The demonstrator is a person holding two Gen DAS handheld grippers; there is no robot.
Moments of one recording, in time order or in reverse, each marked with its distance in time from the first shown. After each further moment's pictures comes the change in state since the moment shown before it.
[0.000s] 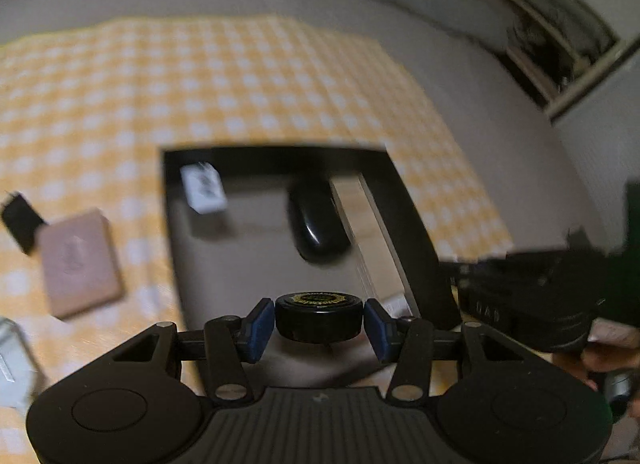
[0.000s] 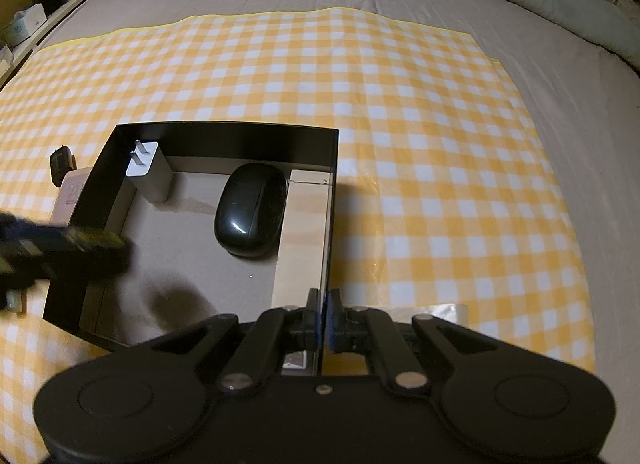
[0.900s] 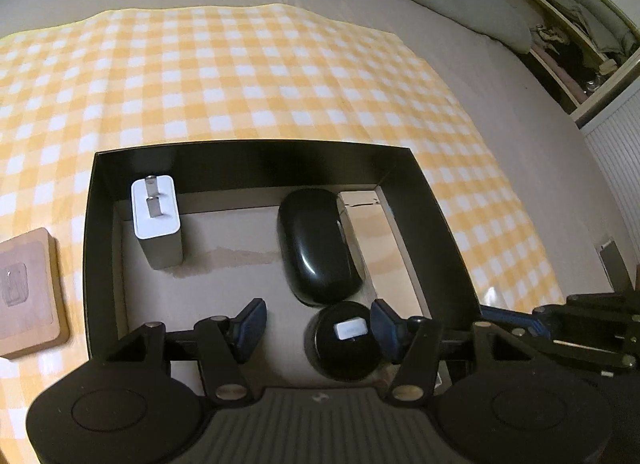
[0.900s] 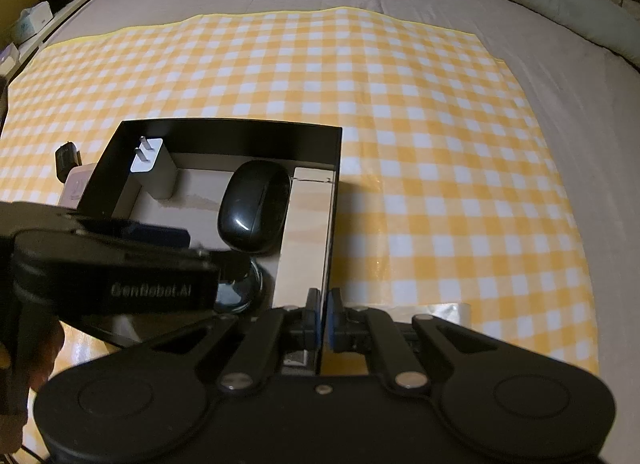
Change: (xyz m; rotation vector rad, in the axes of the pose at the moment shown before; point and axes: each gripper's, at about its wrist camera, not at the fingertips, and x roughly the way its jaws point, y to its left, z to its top) left arm 0.058 -0.007 0.018 -0.025 -0.048 0.063; right arm -0.001 -0.002 -0.002 -0.010 0.001 0.016
